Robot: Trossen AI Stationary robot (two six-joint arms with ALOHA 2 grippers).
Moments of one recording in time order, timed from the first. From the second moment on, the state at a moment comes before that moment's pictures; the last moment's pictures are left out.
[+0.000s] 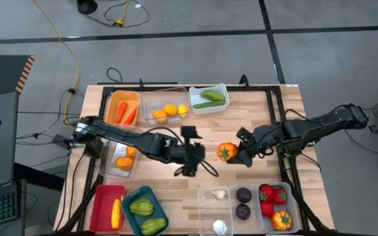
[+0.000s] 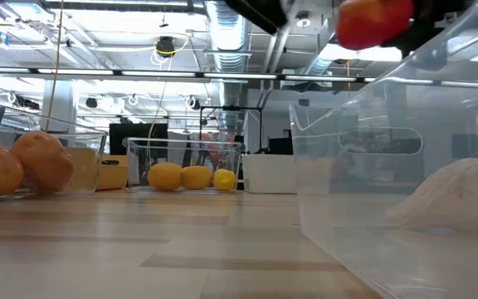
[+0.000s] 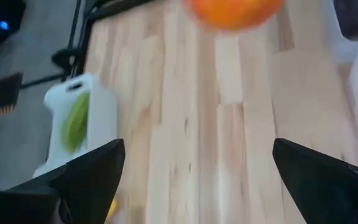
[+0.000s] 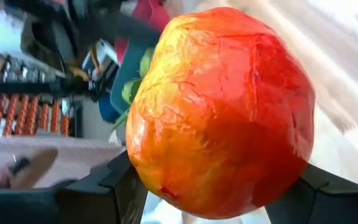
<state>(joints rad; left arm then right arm) -0.25 1.83 1.75 -0.82 -0.50 0.03 0.24 0.93 0.74 -0.35 -0.10 0.99</state>
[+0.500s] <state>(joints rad) -0.41 1.17 1.14 -0.69 -0.54 -0.23 0.55 0.89 0.74 -0.45 -0.04 1.03</state>
